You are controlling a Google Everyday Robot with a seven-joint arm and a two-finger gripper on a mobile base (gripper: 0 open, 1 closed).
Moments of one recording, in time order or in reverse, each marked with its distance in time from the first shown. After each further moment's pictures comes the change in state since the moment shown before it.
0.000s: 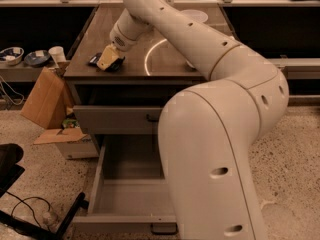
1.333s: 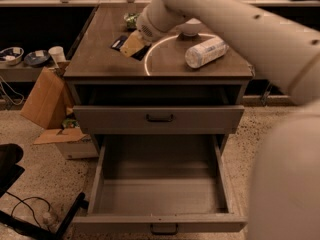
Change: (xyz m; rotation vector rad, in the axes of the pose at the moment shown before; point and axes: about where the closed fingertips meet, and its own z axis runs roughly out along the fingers) arm 0.025 -0.001 -0.118 0.174 -0.093 0.058
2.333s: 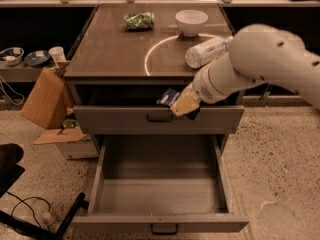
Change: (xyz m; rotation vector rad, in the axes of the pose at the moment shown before) arm 0.193 0.069 -0.103 0.007 0.128 0.093
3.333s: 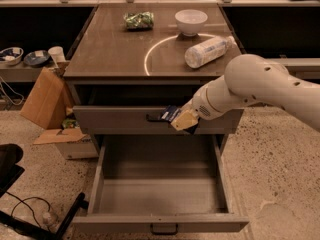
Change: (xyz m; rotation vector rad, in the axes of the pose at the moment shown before) arm 0.049 0.008 0.052 -0.069 0.016 0.000
